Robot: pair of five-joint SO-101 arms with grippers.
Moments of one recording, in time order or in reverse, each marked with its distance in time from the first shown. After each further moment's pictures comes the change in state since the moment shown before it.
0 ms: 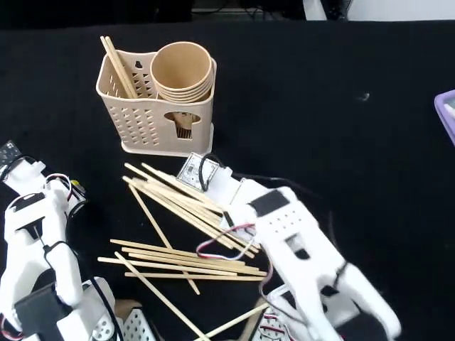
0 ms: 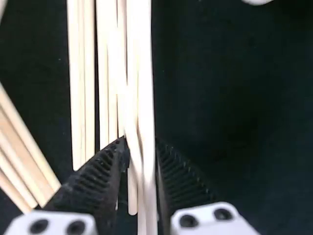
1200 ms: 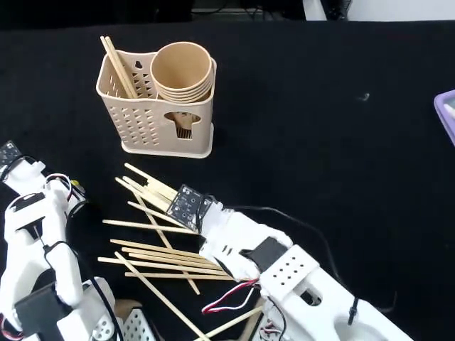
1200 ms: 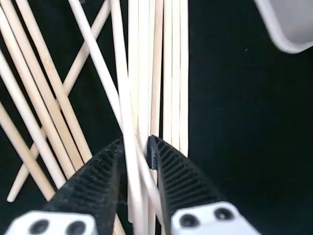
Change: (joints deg) left arm -0.1 0.0 0.0 -0.1 0.1; right arm -14.6 -15.7 19.6 -13.7 -14.4
